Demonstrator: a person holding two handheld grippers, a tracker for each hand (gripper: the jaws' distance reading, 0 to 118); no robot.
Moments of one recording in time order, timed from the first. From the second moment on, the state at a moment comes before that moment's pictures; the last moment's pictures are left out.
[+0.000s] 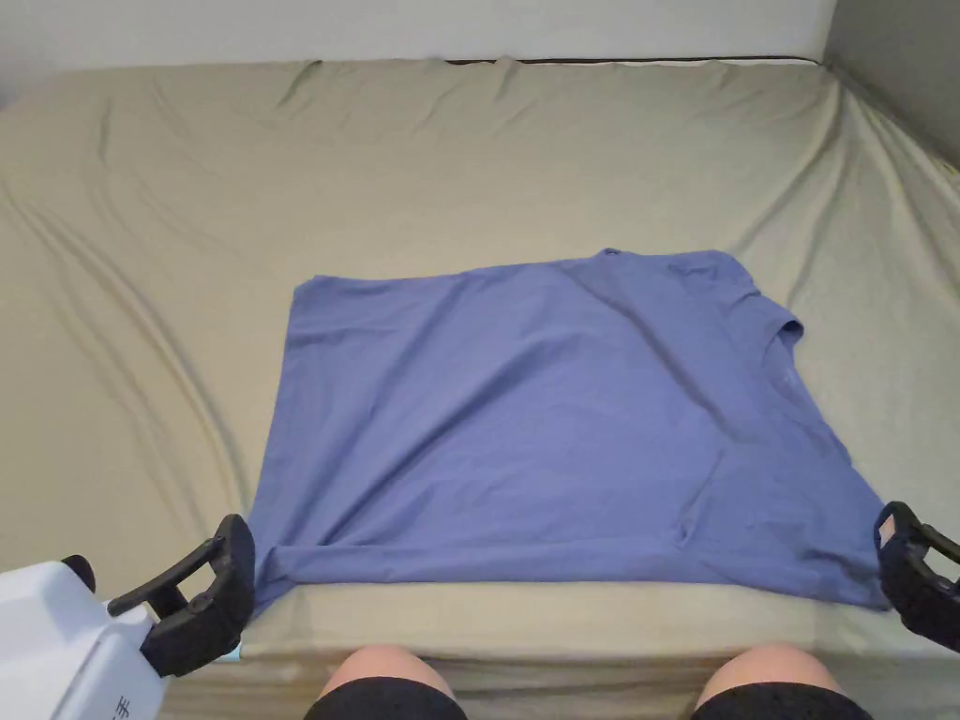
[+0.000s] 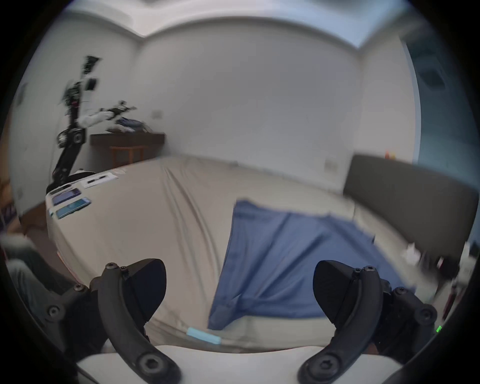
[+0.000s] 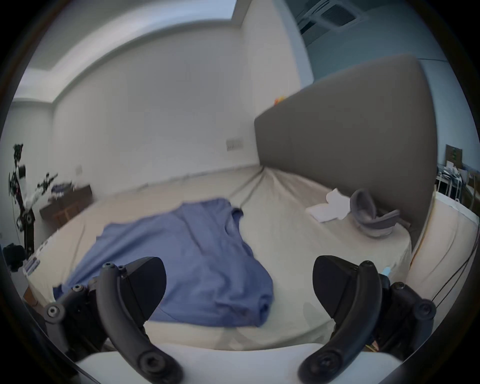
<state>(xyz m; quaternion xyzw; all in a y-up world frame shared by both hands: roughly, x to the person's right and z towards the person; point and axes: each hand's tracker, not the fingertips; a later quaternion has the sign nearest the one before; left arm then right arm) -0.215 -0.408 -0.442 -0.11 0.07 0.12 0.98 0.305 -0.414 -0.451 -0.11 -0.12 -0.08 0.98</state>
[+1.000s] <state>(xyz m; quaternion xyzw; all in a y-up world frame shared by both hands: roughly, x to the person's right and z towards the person) -0.206 -0.521 -0.543 -0.38 0.01 -0.01 0.93 0.302 -0.415 -0.440 -0.17 -0.03 0.03 0.98</state>
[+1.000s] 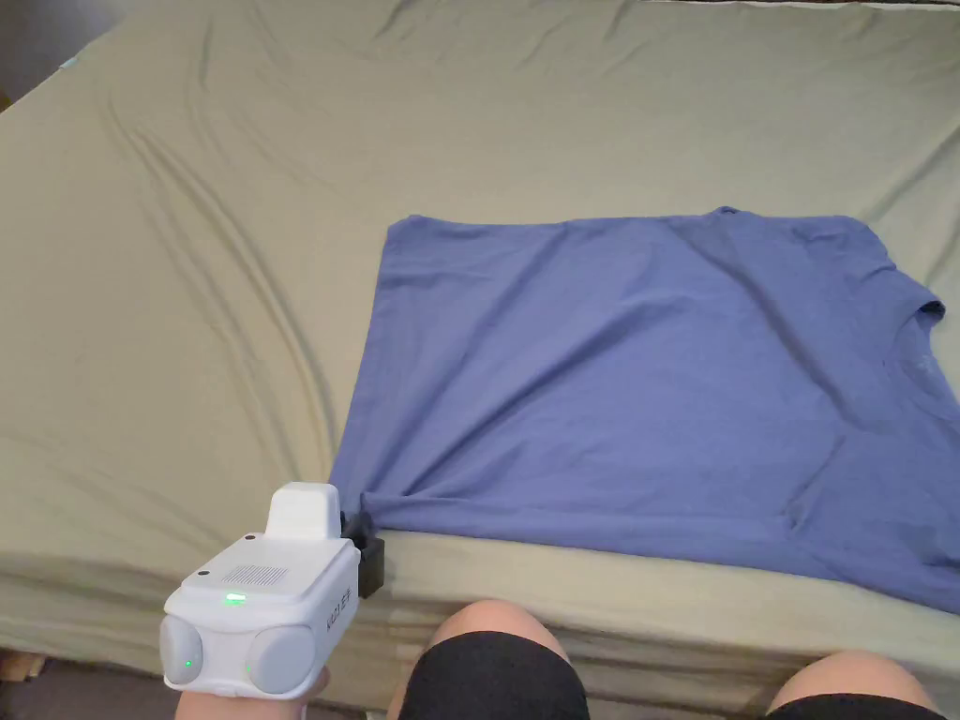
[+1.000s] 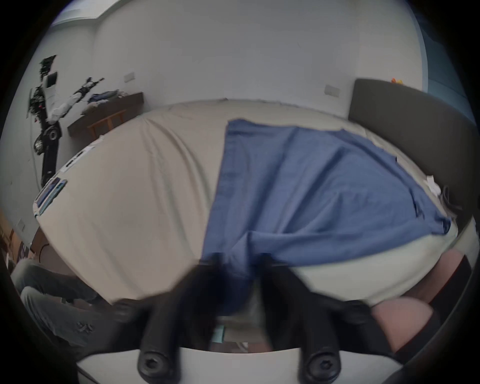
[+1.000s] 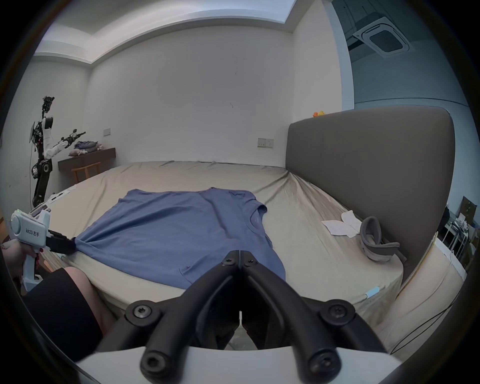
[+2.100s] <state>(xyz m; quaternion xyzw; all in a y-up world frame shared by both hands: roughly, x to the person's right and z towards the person) -0.213 -0.450 -0.514 -0.30 0.02 0.02 0.95 0.333 -0.460 -0.511 -0.32 0.01 0.04 0.95</state>
